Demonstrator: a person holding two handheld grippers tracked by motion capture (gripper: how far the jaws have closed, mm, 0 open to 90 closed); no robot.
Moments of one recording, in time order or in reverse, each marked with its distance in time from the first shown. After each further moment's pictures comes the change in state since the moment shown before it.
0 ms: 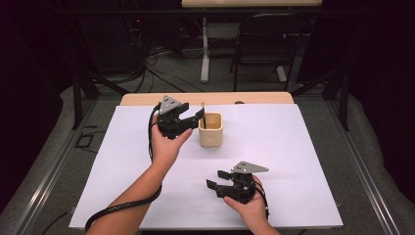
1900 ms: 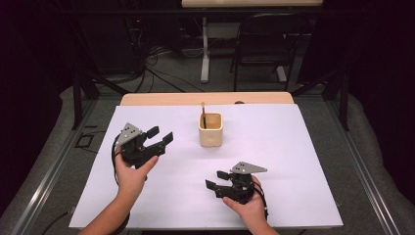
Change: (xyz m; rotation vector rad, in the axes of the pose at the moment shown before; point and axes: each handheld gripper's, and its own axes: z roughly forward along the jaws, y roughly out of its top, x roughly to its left) left arm 0.034 -0.058 -0.089 -0.014 0.018 -0.061; right arm 0.002 -0.001 0.002 0.004 -0.005 -0.002
